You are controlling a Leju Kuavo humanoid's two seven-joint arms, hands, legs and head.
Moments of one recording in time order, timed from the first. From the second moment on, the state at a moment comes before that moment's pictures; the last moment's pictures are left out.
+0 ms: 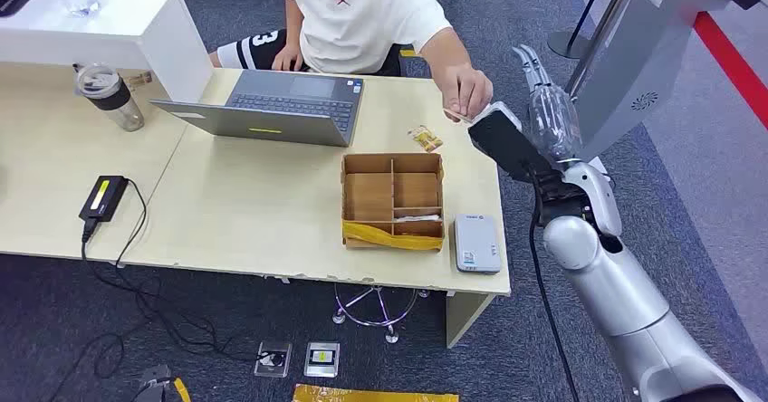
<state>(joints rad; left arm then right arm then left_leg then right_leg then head) -0.16 0.17 -0.57 -0.23 0.84 0.33 -0.25 -0.67 -0.27 0.39 -1.32 0.81 -0.22 0.01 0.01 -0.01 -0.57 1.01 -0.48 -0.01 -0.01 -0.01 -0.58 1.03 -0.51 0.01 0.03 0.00</state>
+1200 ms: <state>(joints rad) -0.16 0.17 -0.58 -0.22 0.86 0.33 -0.26 -0.55 -0.27 0.33 -1.29 0.80 -0.23 0.02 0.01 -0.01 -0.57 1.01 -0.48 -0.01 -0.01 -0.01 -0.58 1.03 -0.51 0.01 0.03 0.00</state>
